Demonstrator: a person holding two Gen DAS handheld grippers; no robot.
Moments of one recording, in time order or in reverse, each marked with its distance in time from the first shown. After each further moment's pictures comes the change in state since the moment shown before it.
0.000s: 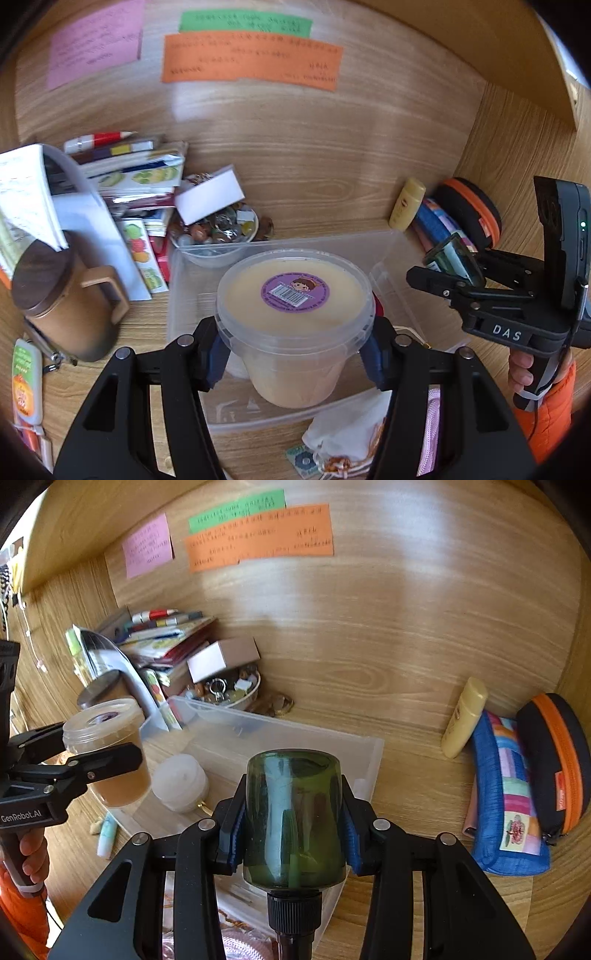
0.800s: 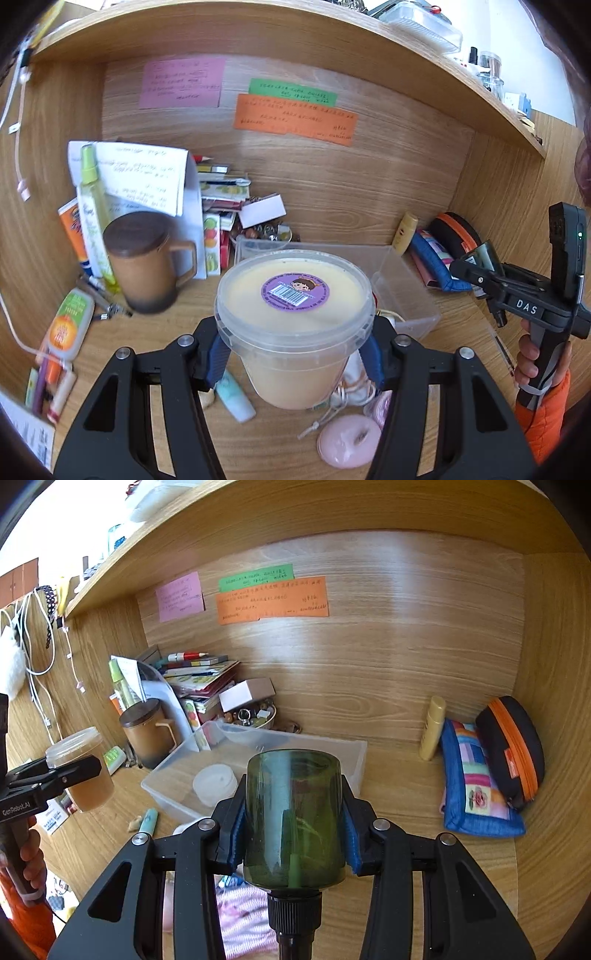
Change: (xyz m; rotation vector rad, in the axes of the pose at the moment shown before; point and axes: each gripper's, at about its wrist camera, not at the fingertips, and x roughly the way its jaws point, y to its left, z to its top) left arm -0.109 0.004 -0.053 -0.083 -0.192 0.075; right arm -0.092 0.015 -0.032 0.025 -0.194 0.007
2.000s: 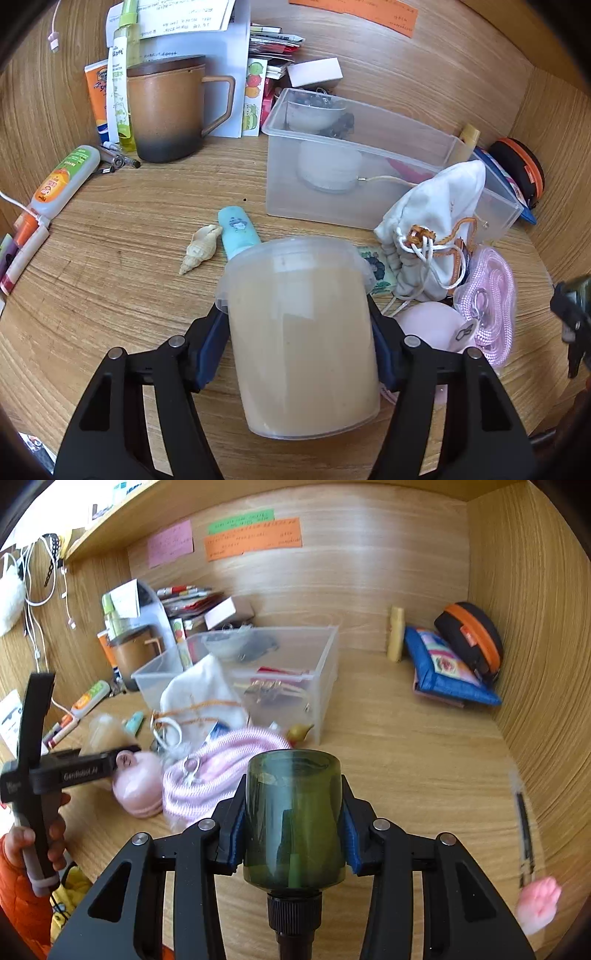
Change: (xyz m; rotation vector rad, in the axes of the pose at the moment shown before) left arm 0.050 0.011 -0.123 -0.131 0.235 0.158; right arm -0.037 0.012 -0.123 0.043 0.082 -0.127
